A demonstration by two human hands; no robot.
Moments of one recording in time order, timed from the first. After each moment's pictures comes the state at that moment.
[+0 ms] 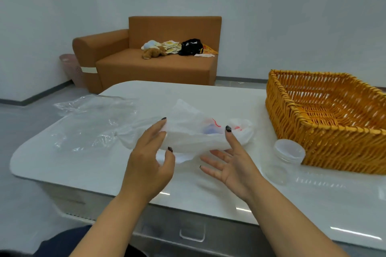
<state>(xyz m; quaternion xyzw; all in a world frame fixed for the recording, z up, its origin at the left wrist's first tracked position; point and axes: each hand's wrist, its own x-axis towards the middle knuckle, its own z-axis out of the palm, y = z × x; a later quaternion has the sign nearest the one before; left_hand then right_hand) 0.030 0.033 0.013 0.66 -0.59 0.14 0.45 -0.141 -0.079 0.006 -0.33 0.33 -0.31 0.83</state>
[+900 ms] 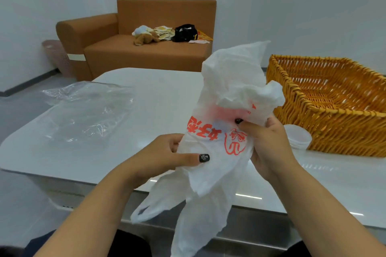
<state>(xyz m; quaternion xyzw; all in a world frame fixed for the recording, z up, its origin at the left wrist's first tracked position) 0.037 0.032 0.043 0.61 -0.50 -0.49 0.37 -0.155 -0.058 0.051 -0.50 0.30 -0.50 0.64</state>
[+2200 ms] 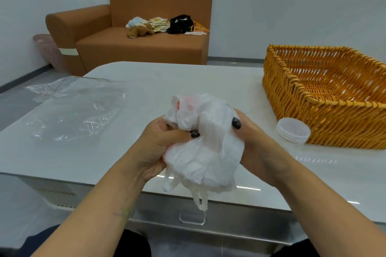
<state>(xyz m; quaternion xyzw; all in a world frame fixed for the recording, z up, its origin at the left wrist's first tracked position) 0.024 0.008 0.034 0.44 -0.35 -0.57 0.60 -0.166 -0.067 0.037 -0.59 0.22 -0.27 0.73</state>
